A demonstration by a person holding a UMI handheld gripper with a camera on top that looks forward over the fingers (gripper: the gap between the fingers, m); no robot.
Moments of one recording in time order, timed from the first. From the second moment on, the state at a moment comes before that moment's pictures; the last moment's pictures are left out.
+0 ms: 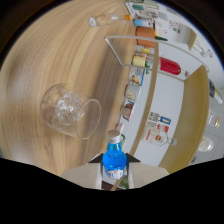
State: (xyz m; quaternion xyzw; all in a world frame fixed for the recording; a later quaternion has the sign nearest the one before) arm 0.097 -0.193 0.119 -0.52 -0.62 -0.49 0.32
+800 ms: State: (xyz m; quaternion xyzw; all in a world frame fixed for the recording) arm 0.141 -0.232 0.252 -0.75 -0.15 -0.09 0.64
